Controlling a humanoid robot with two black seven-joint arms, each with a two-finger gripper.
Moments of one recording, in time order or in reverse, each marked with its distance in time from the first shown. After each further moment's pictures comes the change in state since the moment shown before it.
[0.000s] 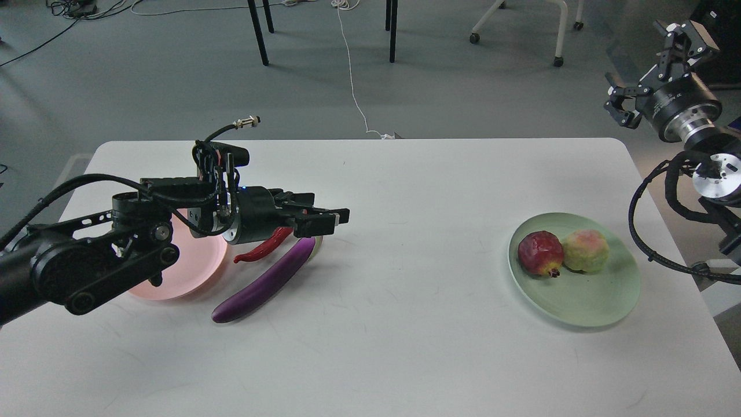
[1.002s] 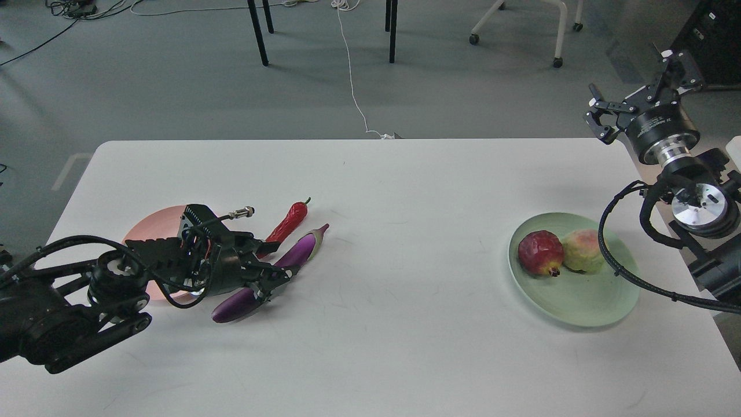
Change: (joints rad) left arm 0.135 0.051 0.112 0.083 0.253 0.191 -0.028; right arm -0.095 0.020 0.117 0.085 -0.007 0.078 0.001
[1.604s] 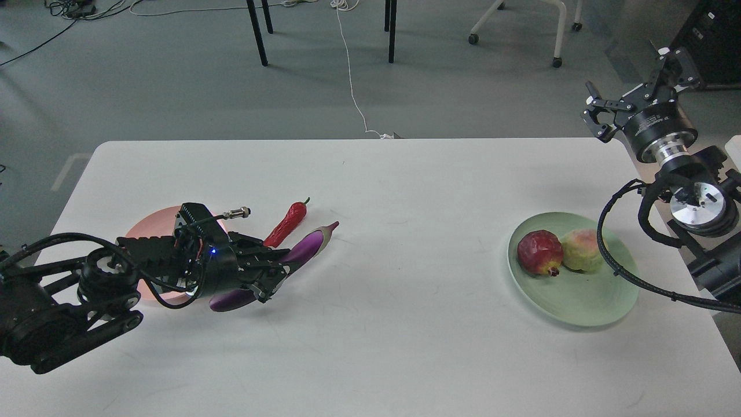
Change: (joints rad) left arm -0.006 0.116 -0.096 -0.130 -0.008 -0.003 -0.097; right arm 0.000 -0.008 -0.001 0.001 -0.004 0.000 0.002
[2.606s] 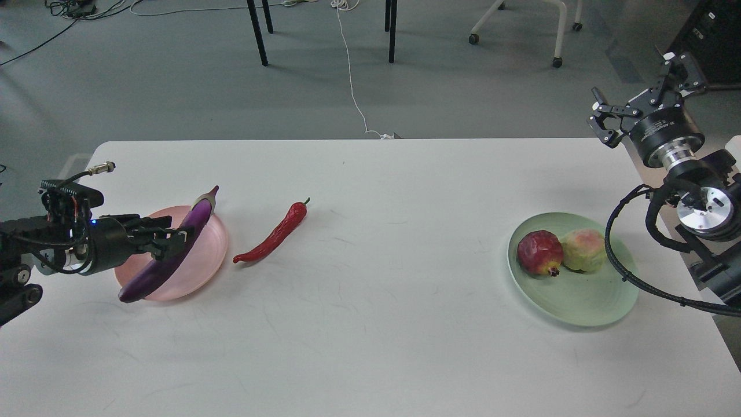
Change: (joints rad) left arm 0.013 0.110 0.041 0.352 -0.318 0.007 -0.054; right arm -0.010 -0.019 -0.022 0.005 -0.003 -0.001 0.006
